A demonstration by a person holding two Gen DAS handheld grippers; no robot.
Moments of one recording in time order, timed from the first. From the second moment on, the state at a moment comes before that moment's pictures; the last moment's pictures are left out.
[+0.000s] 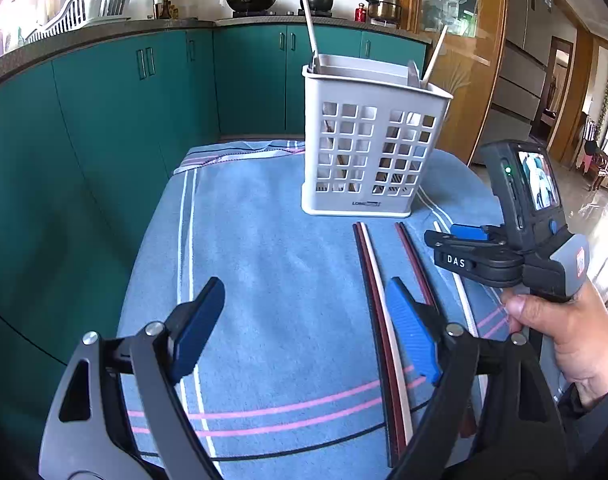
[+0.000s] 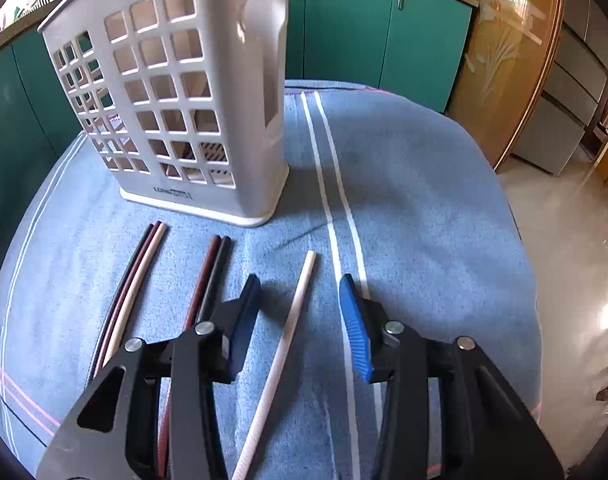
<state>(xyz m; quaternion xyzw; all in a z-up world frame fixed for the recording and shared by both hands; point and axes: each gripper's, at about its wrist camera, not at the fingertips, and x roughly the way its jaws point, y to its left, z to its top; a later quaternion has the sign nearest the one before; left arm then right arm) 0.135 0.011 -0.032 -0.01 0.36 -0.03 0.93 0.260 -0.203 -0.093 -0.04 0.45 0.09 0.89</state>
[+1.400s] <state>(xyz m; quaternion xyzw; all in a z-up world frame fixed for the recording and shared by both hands) 0.245 -0.024 -0.070 0.02 0.42 -0.07 0.90 0.192 -0.247 -0.021 0.03 0.37 0.21 0.91</state>
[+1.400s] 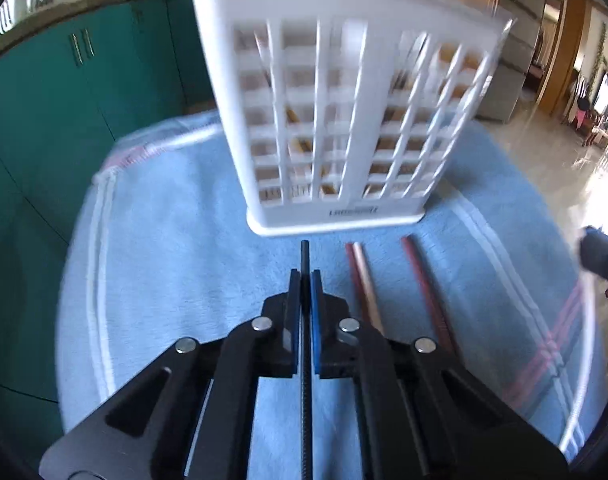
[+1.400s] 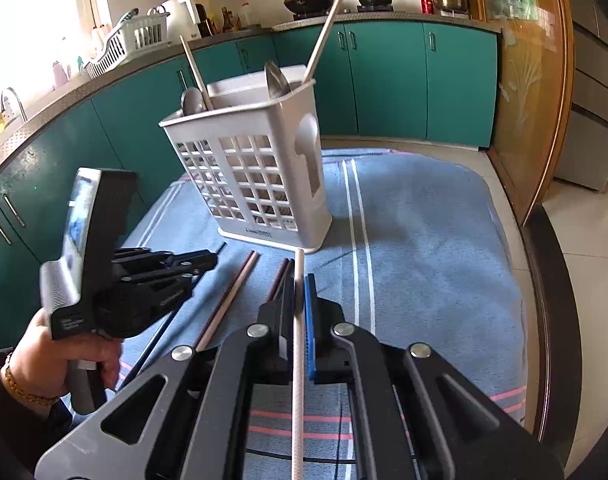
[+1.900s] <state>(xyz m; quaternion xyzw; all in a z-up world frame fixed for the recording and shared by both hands) 0.122 0.007 0.084 0.00 0.25 -0.12 0.96 0.124 -0.255 0.060 0.07 0.28 0.25 0.92</state>
